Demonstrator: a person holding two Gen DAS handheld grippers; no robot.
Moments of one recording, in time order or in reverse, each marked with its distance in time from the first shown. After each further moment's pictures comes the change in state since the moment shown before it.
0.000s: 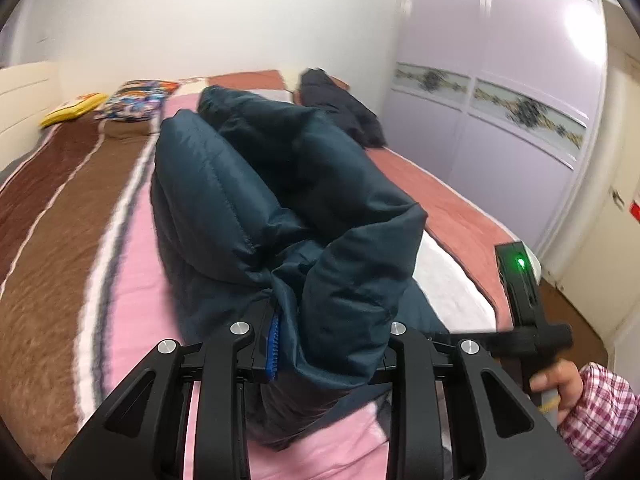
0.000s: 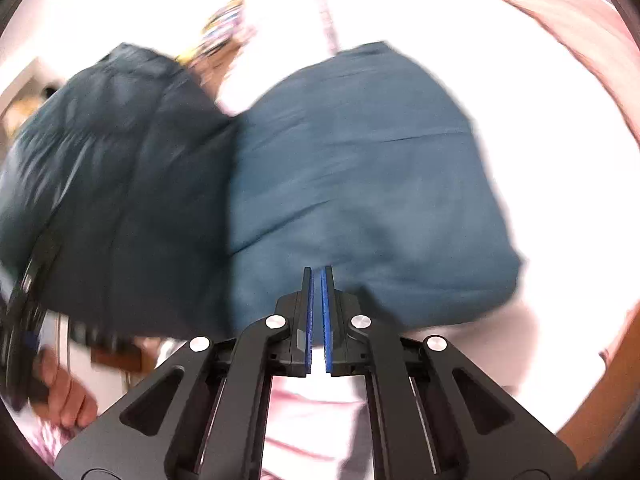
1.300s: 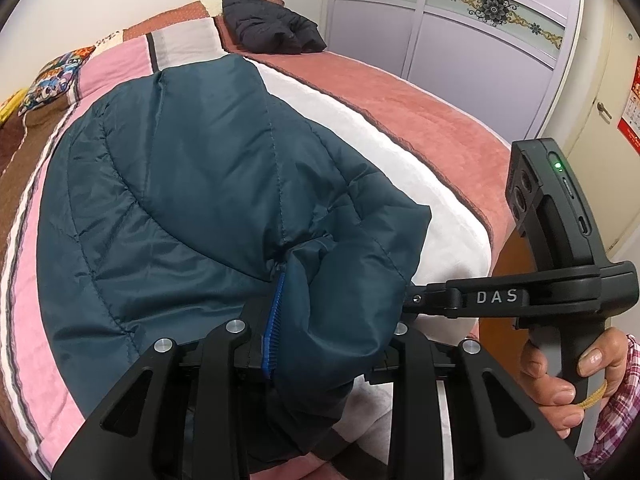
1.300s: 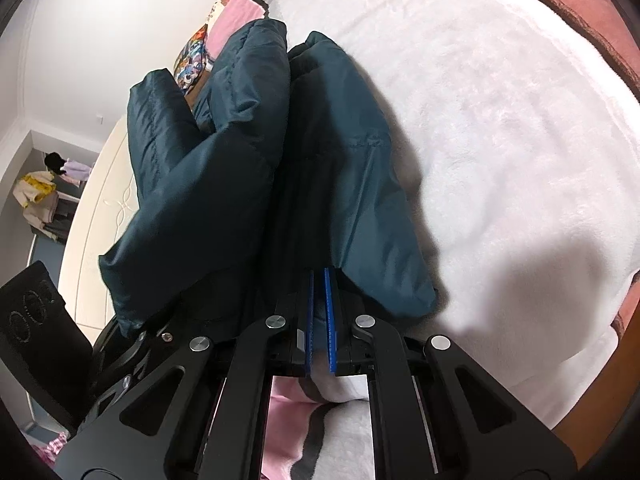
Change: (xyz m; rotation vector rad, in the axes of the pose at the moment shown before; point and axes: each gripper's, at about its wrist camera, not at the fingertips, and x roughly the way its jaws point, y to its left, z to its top) left arm 0.137 -0.093 -0.035 0.151 0.290 -0.088; right arm -0.002 -0.067 -0.004 0.178 0.006 0.131
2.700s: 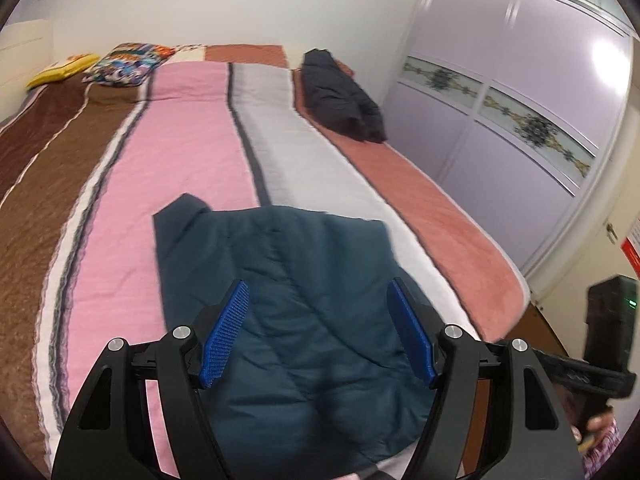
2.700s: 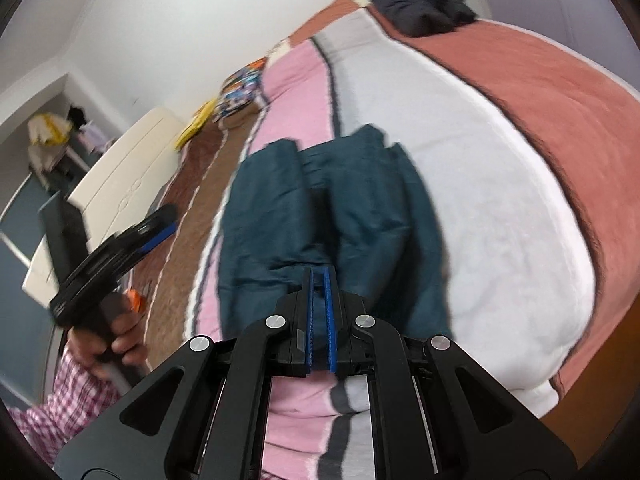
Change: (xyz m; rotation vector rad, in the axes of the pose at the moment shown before) left arm -0.099 0.125 0.046 -0.287 -0.224 0.023; right arm -0.080 0.116 -0.010 -0.318 -0.205 -0.055
